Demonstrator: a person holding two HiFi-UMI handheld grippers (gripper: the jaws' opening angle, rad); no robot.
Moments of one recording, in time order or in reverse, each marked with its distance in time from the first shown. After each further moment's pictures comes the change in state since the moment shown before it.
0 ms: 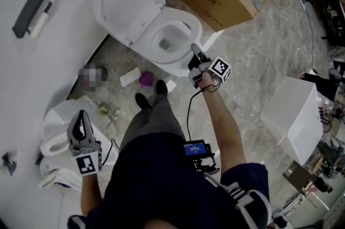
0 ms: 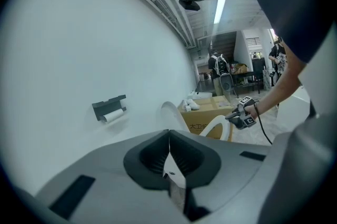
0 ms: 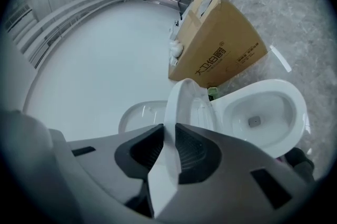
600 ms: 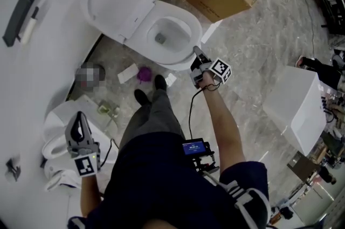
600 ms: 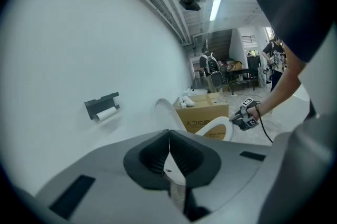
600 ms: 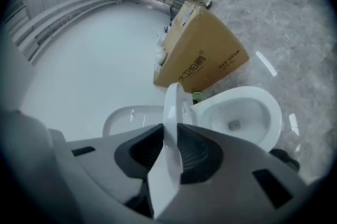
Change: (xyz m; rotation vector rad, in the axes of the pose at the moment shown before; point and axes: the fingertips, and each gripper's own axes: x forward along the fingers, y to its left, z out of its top) left arm 0.010 -0.019 -0.005 0.032 0.027 -0.048; right arm -0.040 -0.076 0.012 0.032 -0.049 -0.117
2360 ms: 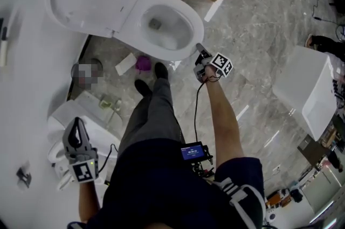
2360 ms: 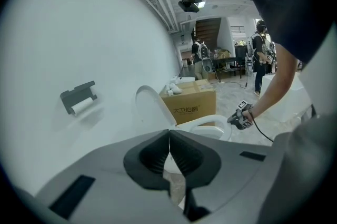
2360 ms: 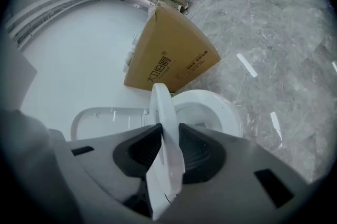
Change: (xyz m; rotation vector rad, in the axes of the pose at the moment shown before) left arm 0.051 -0.058 -0.037 0.094 0.135 -0.121; right arm -0.006 -0.199 0.019 0.045 0.003 -0.182
